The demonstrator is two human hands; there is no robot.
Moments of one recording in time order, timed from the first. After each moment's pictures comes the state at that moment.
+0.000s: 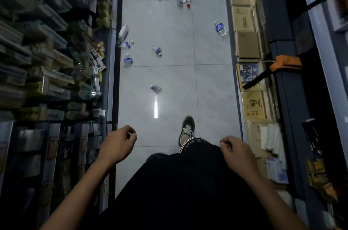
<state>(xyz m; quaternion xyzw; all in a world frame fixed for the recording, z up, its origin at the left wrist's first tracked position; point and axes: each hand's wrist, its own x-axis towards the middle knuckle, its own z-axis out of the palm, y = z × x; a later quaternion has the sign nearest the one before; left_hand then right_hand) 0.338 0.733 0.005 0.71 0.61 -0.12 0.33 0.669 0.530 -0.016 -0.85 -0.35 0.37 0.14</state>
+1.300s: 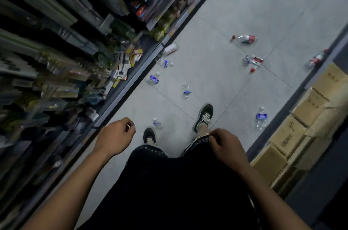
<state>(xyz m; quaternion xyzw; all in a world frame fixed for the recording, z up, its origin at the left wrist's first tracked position) 0.482 1.207 -0.032 0.47 0.80 -0.06 0.38 0.848 1.260 -0.049 -0.63 -0.65 0.42 -0.06</state>
